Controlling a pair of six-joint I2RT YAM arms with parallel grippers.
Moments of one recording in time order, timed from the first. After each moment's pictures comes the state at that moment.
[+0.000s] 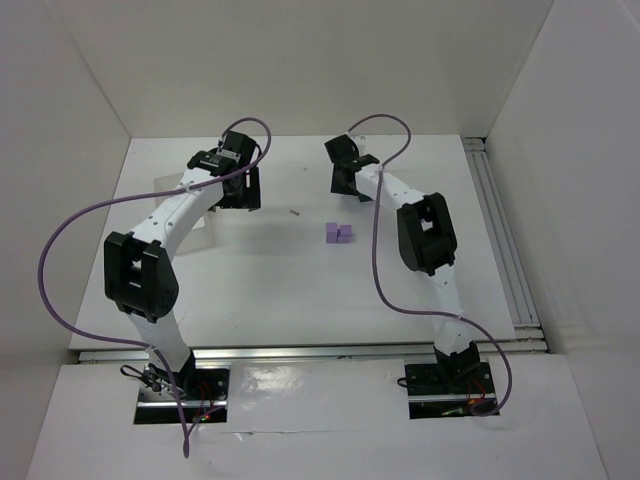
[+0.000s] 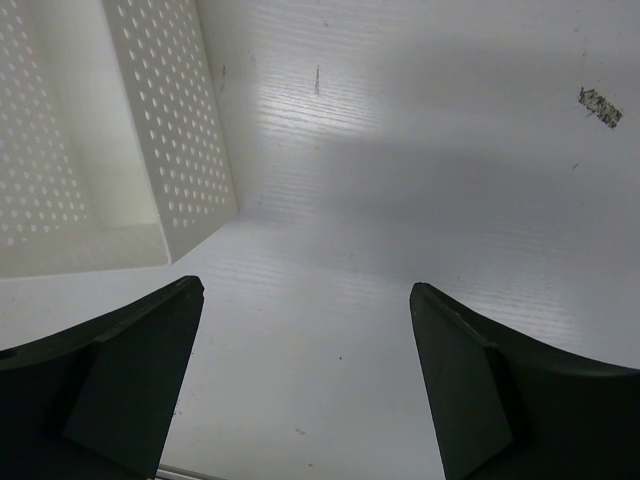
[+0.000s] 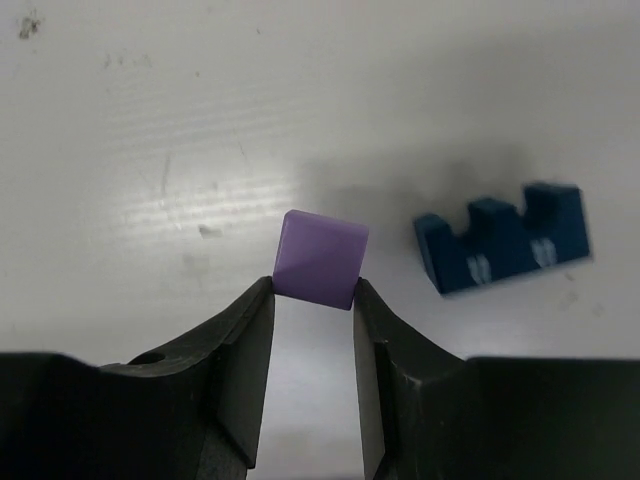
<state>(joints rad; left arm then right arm) -0.31 1.78 1.63 -0.95 -0.36 -0.37 0.45 2.37 2.01 -0.55 0.34 0.50</state>
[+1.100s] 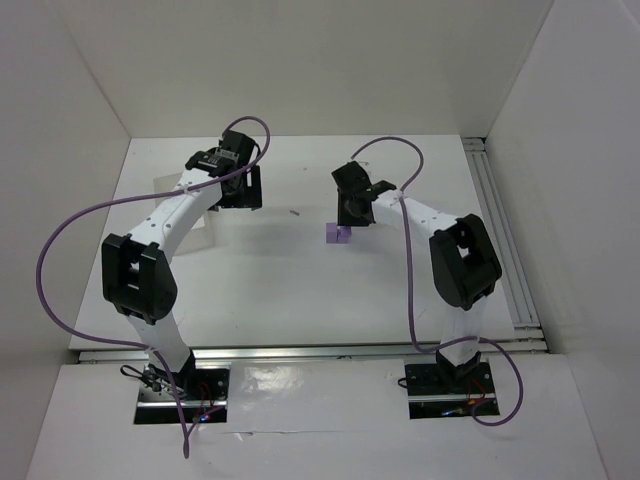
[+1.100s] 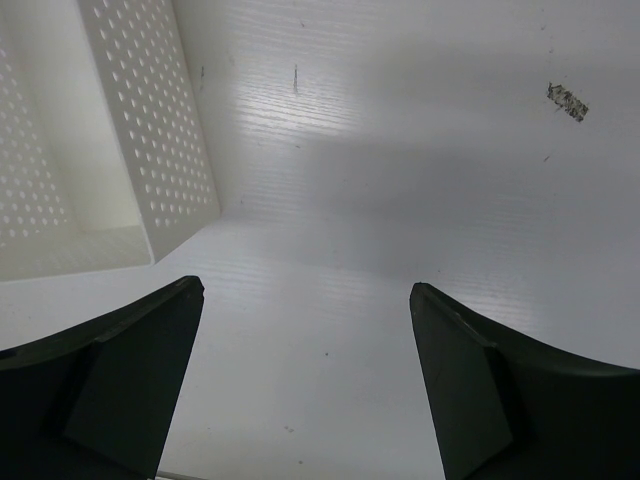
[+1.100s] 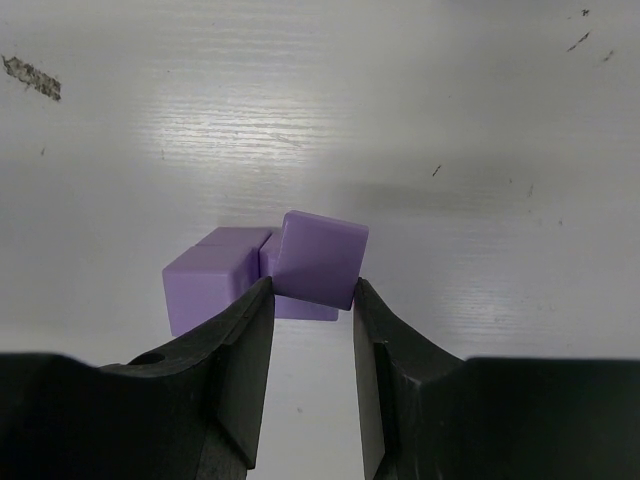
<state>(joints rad) -0.31 1.77 1.63 -0.93 -0.32 -0.38 0.54 1.89 1.42 -0.51 0.25 0.49</state>
